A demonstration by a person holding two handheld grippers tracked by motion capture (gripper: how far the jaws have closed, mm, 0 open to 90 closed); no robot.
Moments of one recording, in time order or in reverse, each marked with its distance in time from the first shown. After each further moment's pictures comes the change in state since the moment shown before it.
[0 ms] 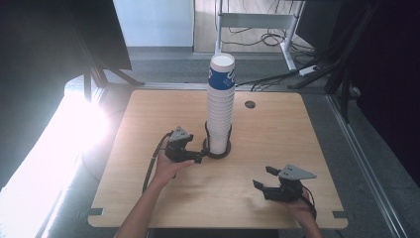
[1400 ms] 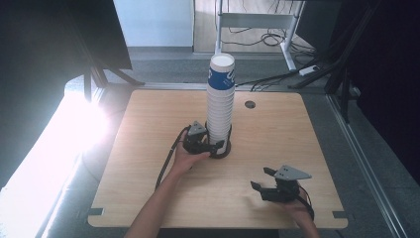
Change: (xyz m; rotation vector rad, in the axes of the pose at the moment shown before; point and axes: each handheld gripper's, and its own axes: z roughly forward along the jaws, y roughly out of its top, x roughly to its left) left arm 0.004 0.005 0.066 -0.043 -0.011 0.033; right arm 0.005 -0.001 0.007 0.030 -0.010 -0.021
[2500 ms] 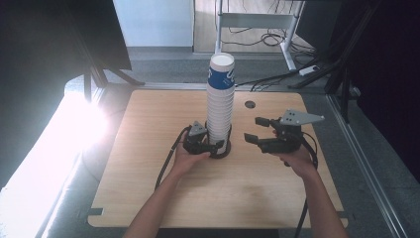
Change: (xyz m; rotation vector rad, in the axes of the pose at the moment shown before) left arm -0.003 0.001 -0.002 0.006 0.020 0.021; right arm -0.027 0.171 -0.020 -0.216 0.208 -0.063
